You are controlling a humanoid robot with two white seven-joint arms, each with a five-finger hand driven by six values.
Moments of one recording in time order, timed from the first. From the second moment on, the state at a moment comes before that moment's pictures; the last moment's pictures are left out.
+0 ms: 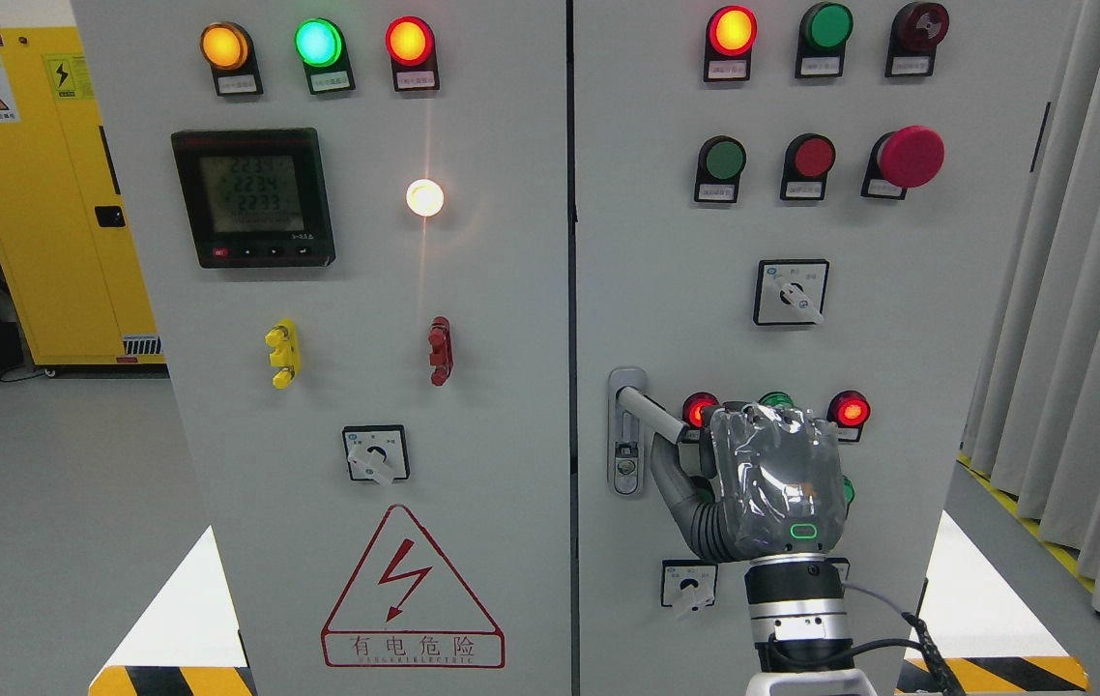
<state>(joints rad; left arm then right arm) 0.00 -0.11 -0.08 0.00 0.15 -0.04 0.10 -0.48 0.14 0.19 -1.75 1.49 0.16 -0.09</state>
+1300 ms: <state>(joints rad) 0.00 -0.11 -0.08 0.00 0.15 -0.04 0.10 -0.48 0.13 0.19 -1.75 1.49 0.16 -0.09</state>
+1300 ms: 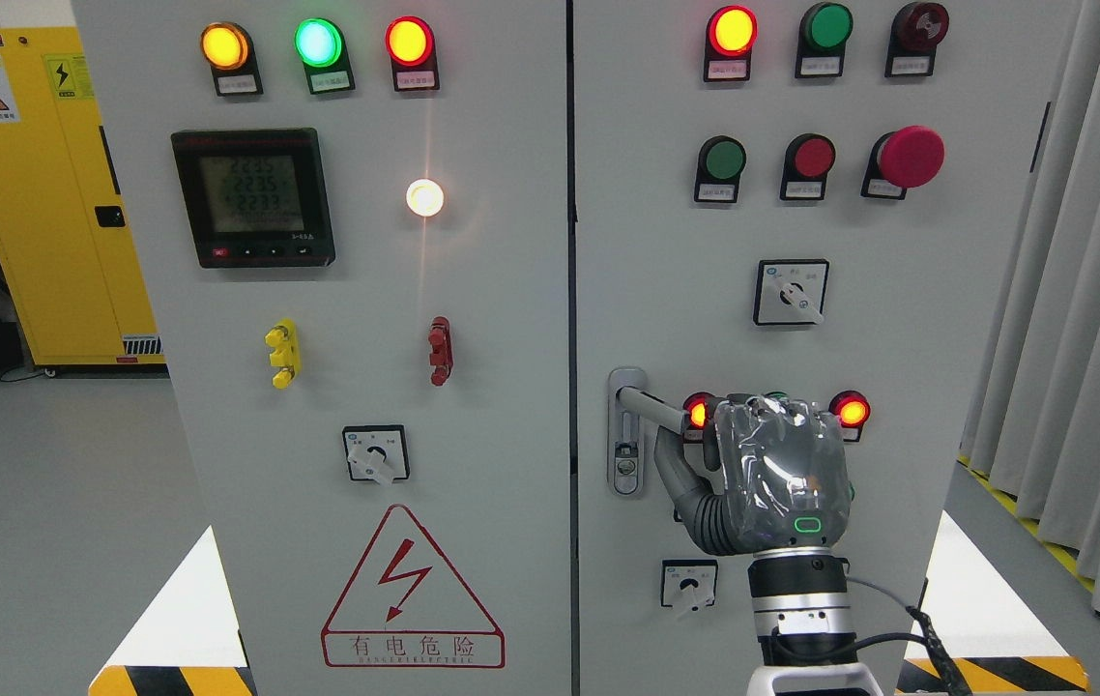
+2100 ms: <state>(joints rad) 0.00 -0.11 -0.08 0.00 0.15 -0.04 0.10 -0.49 0.13 0.19 -1.75 1.49 0.16 -0.09</state>
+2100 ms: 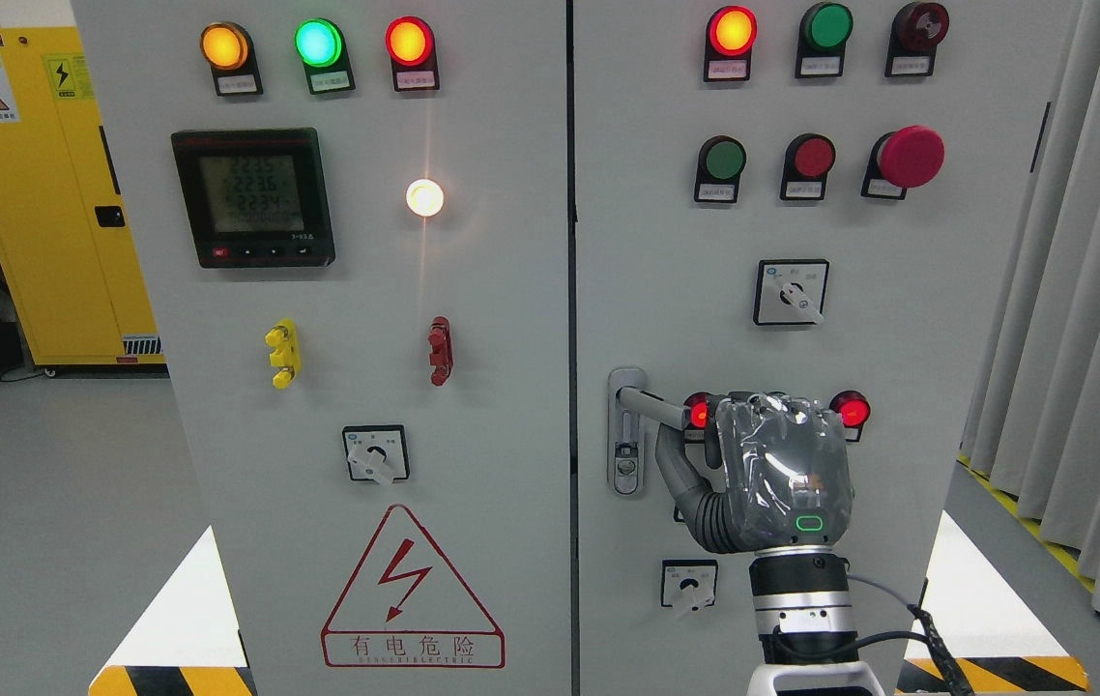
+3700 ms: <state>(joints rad) 0.00 -0.11 -0.08 0.00 0.15 -0.04 0.10 -0.33 0.07 0.15 -1.86 1.44 0.13 -0.14</state>
